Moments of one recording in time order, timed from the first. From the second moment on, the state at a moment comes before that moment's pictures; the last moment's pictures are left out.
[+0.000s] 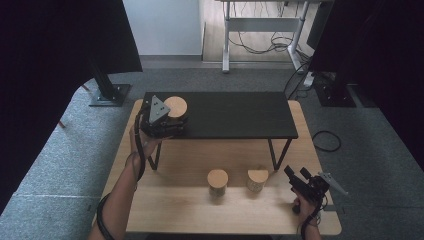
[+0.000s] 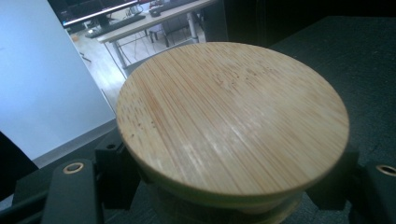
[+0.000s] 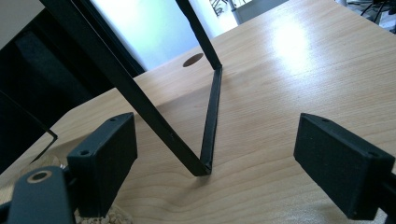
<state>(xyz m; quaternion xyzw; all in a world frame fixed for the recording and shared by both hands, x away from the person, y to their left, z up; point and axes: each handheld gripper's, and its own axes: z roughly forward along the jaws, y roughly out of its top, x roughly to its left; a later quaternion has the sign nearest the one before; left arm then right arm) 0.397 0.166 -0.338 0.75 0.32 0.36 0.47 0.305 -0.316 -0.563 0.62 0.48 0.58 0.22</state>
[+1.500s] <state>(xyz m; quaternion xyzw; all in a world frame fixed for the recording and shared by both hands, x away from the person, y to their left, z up) 0.378 0.185 -0.340 0.71 0.35 0.36 0.48 0.306 -0.316 -0.563 0.62 0.48 0.58 0.21</state>
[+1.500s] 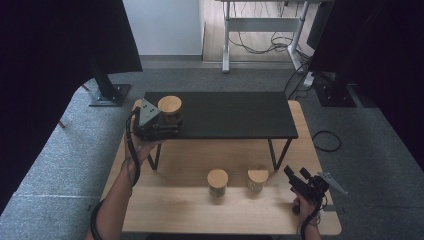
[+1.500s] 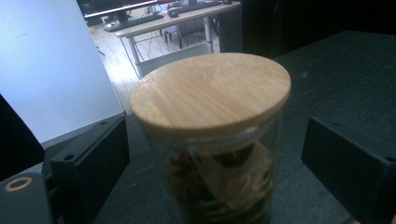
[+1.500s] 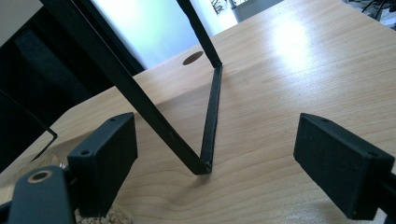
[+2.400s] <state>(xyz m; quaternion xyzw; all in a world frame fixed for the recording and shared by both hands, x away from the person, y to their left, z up) 0.300 0.208 -0.363 0.69 0.34 0.34 0.54 0.305 -0.315 -0.563 0.62 0.48 0.58 0.22</state>
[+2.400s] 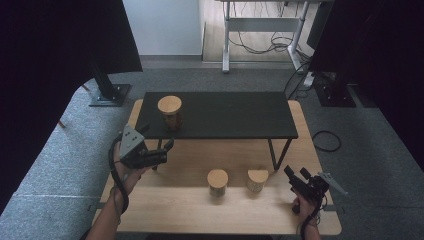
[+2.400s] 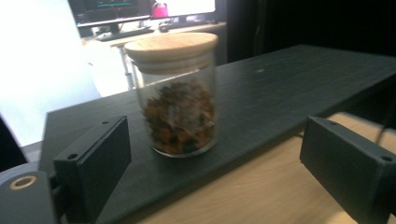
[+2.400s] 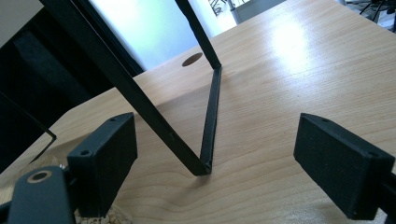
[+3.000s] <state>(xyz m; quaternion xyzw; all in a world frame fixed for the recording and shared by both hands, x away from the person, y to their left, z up) 0.247 0.218 -0.420 0.71 0.34 0.32 0.53 0.305 -0.314 -0.563 0.62 0.49 0.58 0.22</state>
